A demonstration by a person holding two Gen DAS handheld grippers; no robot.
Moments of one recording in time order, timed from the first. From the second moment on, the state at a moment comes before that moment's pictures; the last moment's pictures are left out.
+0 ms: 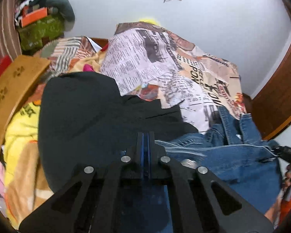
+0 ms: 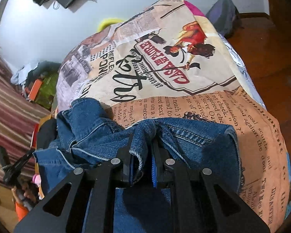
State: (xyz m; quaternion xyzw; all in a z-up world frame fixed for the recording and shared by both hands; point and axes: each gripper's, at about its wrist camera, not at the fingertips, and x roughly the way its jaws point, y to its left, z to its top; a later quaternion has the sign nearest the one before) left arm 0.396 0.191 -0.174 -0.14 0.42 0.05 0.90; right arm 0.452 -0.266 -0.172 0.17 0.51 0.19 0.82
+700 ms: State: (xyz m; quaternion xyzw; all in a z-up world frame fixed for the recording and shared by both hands) left arm 0.343 0.097 -0.164 -0.02 0.45 -0.02 0.89; right arm 0.377 -0.215 -0.112 -0.07 0.45 0.18 0.87
